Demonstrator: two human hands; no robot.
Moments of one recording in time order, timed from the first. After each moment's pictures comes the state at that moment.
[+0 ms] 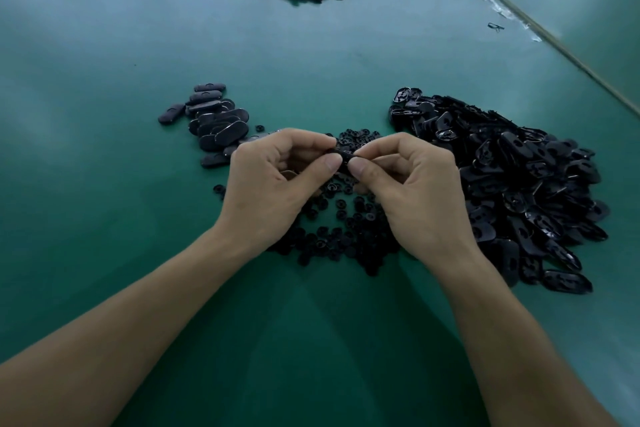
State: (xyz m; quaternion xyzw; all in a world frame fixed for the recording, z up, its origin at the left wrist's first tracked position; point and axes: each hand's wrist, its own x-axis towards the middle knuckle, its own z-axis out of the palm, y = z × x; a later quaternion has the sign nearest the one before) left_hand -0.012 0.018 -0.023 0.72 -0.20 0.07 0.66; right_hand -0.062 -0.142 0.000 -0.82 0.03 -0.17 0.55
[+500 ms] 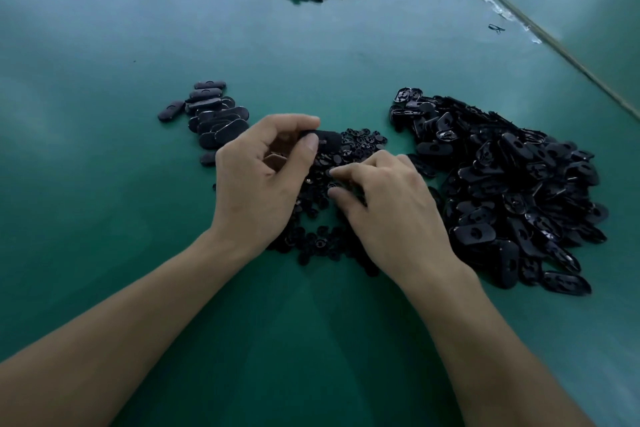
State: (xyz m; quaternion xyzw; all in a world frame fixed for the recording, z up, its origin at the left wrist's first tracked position) left_hand -0.012 0.021 -0.022 0.74 -0.18 0.20 0.62; right_hand -0.064 -0.125 -0.009 -0.97 0.00 -0.13 0.21
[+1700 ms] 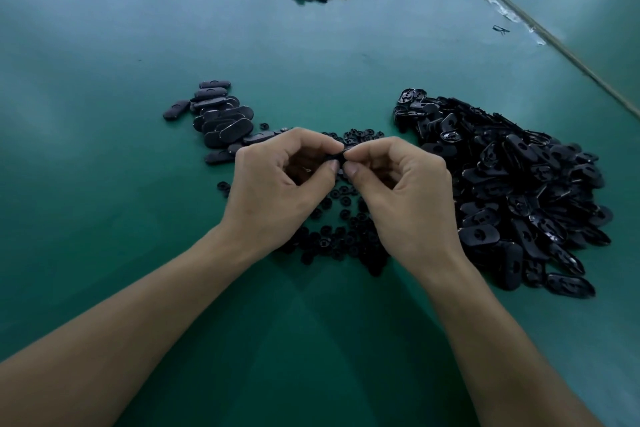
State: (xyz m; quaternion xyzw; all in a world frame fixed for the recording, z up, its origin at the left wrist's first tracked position) left_hand -0.016 0.019 -0.024 0.75 -0.23 0.14 0.61; right_hand -0.062 -0.125 -0.005 -0.82 -0.01 -0.21 0.53
